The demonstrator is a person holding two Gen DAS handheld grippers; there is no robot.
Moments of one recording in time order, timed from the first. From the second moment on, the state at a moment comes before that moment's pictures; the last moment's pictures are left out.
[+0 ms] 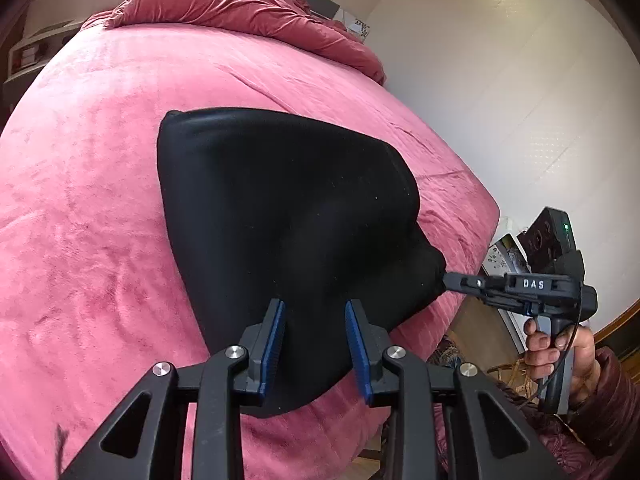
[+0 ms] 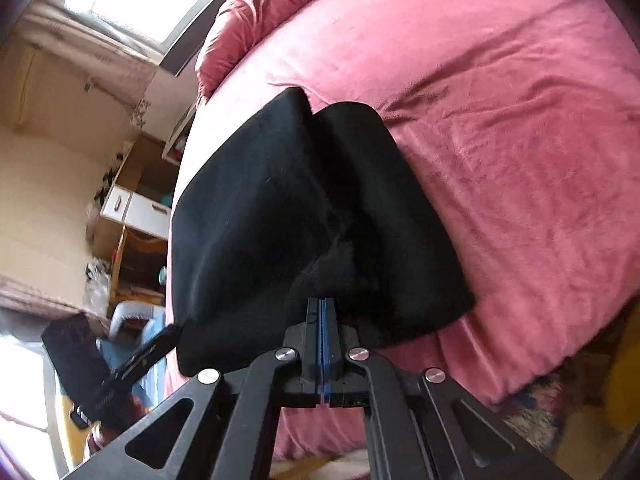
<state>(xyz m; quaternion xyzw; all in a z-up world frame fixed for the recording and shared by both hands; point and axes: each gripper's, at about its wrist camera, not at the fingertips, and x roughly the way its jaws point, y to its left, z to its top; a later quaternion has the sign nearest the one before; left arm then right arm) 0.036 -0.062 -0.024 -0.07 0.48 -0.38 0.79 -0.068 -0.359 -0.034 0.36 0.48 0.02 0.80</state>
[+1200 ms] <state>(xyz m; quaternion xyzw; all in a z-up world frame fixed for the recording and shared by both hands) 0.015 -0.104 -0.009 0.05 0.46 -0.36 0.81 -0.046 -0.347 -0.001 0.14 0.50 -0.02 0.85</state>
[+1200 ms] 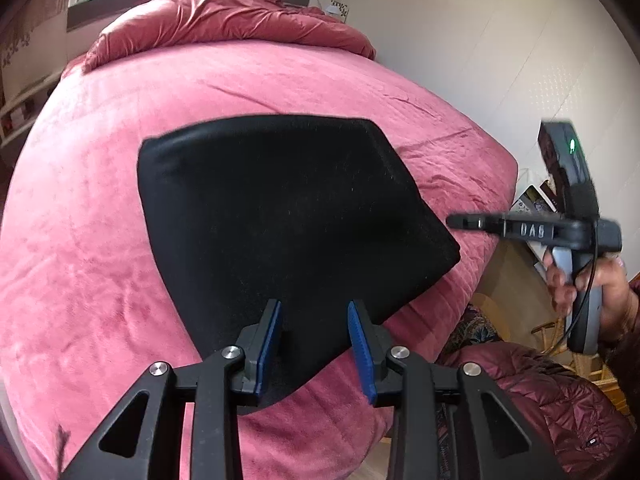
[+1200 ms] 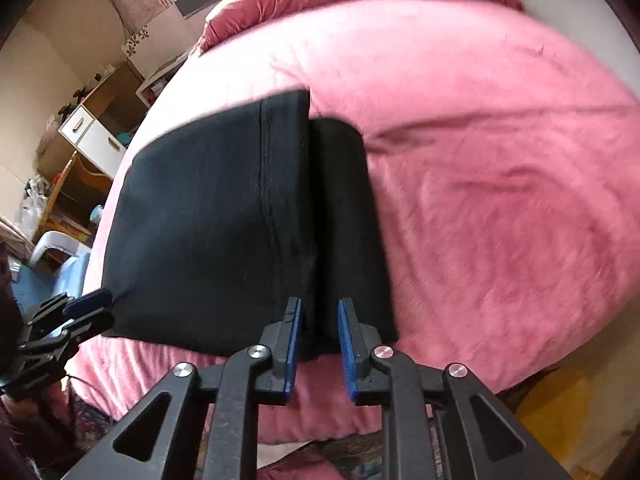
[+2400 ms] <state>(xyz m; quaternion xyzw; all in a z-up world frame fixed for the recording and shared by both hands) 0.128 -0.027 -0.048 -0.14 0.51 -0.28 0.80 0.015 -0.380 -0.028 0.16 0.49 0.00 0.85</state>
